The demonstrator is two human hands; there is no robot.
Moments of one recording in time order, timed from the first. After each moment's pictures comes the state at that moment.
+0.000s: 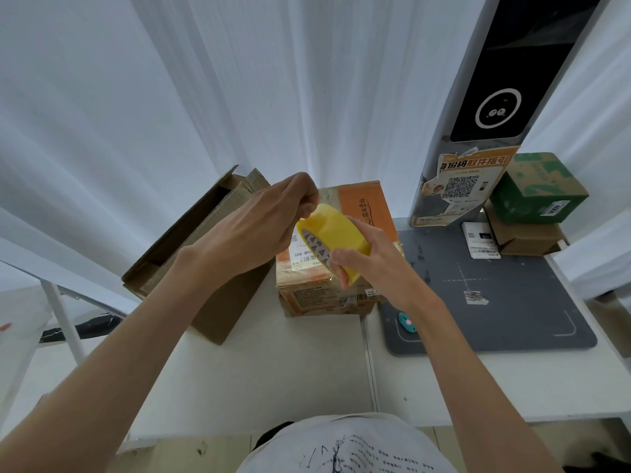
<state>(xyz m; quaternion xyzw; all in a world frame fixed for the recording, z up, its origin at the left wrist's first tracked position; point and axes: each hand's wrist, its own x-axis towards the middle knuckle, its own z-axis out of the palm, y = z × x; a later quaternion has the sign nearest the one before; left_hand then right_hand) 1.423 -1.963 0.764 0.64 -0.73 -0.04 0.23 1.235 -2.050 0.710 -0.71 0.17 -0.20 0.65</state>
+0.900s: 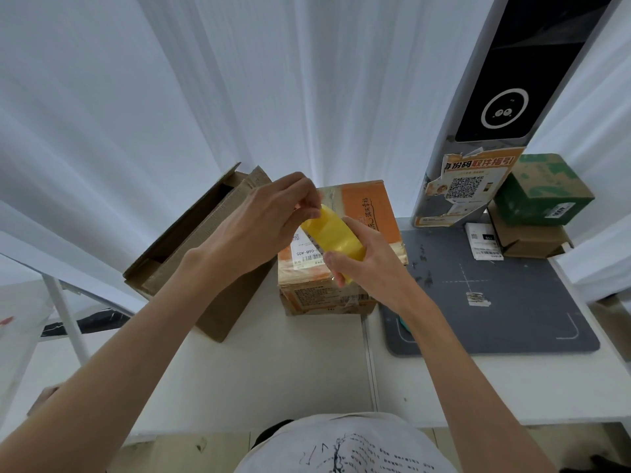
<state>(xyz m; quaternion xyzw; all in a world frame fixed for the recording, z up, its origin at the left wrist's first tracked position) 1.425 -1.967 0.755 0.64 -0.72 0.01 0.27 1.244 -2.048 0.700 -0.73 0.19 -0.23 0.61</state>
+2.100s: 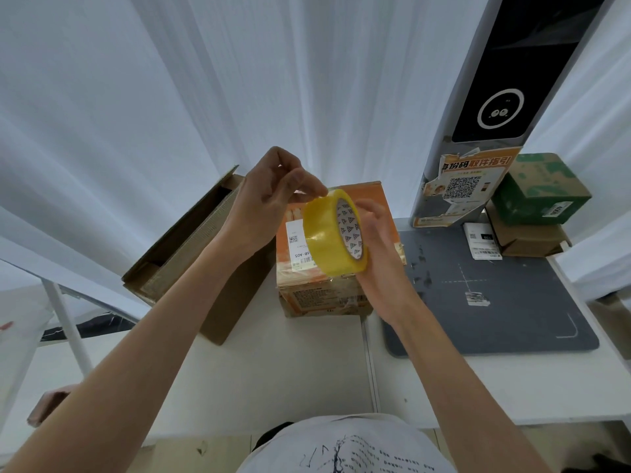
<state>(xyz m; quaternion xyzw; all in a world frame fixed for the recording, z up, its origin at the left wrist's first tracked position) 1.415 -1.981 0.763 0.61 -0.51 -0.24 0.55 1.251 -2.053 0.677 -0.51 0.25 -0.32 0.76</state>
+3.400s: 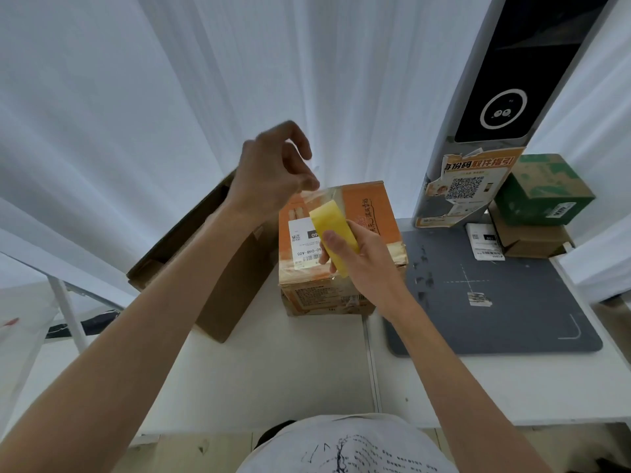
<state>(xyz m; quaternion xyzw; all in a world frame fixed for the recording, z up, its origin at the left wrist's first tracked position) 1.415 -1.995 0.796 0.74 -0.51 -0.10 0.42 1.251 -2.043 0.687 -0.70 0.26 -0.27 0.61</state>
